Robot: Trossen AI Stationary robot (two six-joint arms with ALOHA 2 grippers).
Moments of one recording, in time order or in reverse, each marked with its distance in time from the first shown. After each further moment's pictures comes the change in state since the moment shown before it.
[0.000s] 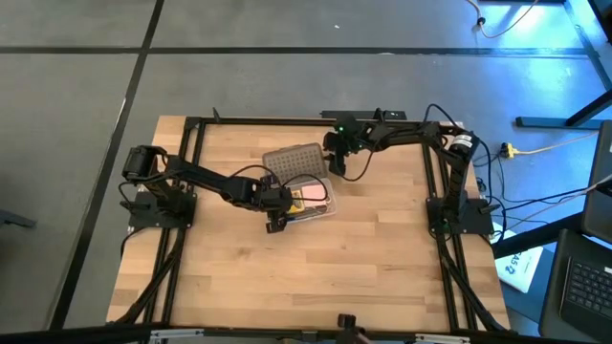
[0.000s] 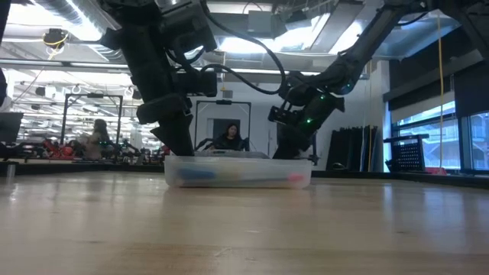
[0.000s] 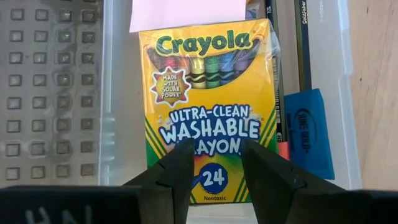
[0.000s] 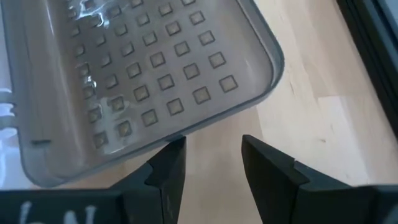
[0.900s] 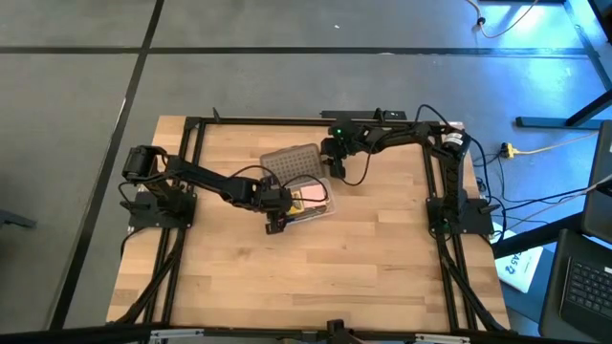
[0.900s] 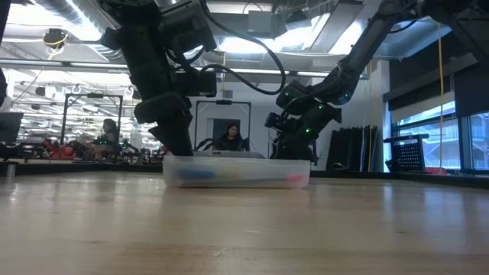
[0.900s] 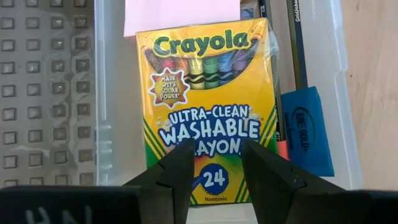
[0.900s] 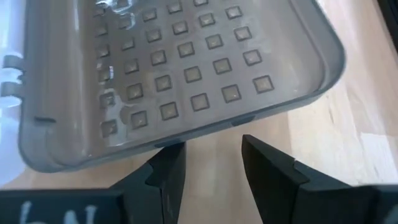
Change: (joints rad) left arm -0.002 0.001 -0.001 -0.002 0.015 0.001; right arm 0.004 0.074 0.000 0.089 -0.112 -0.138
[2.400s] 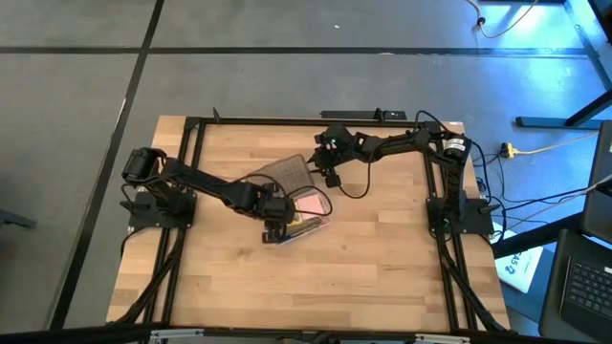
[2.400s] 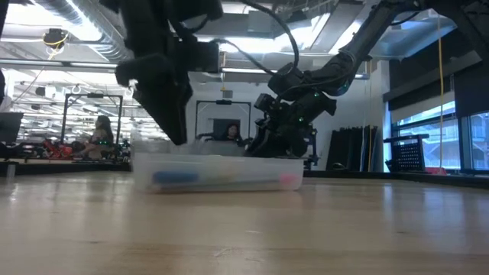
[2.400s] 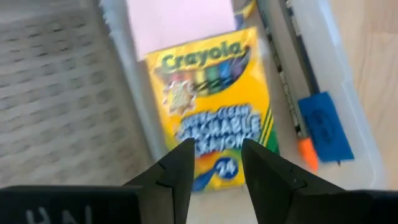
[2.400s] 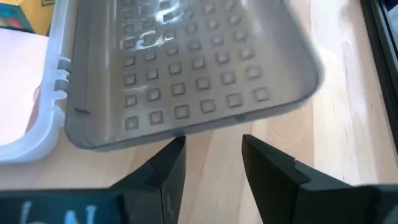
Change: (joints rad) left arm -0.101 0.005 0.184 -0.274 0.013 -0.018; right arm 0.115 -0.035 -0.001 0.091 -0.018 -0.153
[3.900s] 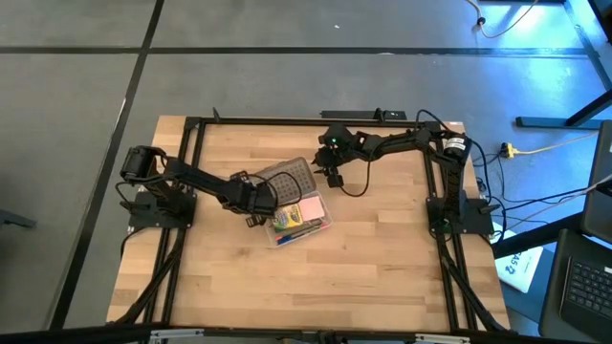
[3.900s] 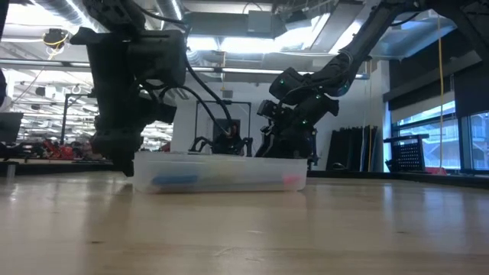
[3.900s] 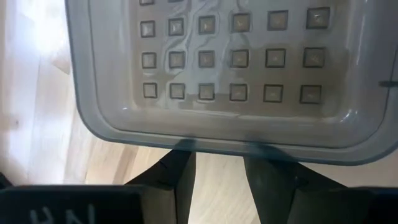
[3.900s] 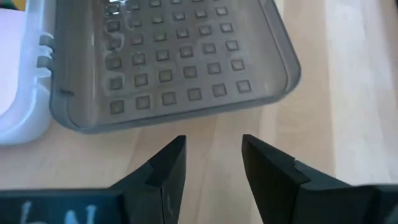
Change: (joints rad) left arm 0.077 -0.023 -0.254 -0.095 -0.265 -0.269; right arm -0.022 0.000 0.000 -0.088 0.016 0.057
